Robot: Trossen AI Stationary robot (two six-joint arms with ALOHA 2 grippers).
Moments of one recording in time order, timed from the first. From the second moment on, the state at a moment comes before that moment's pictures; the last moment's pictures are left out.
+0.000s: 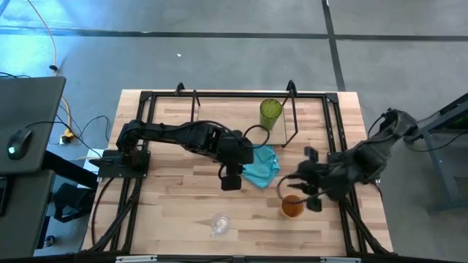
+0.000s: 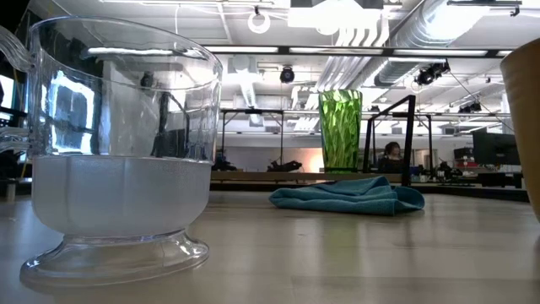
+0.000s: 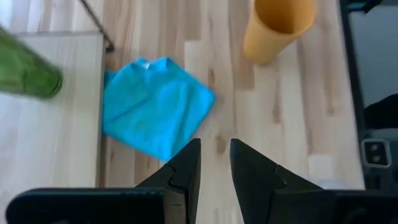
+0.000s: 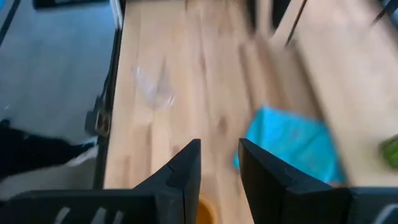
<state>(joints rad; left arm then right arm) -0.07 1.95 2.16 -1.22 -0.08 -0.14 0.68 1.31 1.53 -1.09 0.45 0.60</state>
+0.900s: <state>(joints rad) -0.07 2.02 1.87 -0.41 0.05 -0.42 0.78 0.91 1.57 -1.19 0.93 0.35</state>
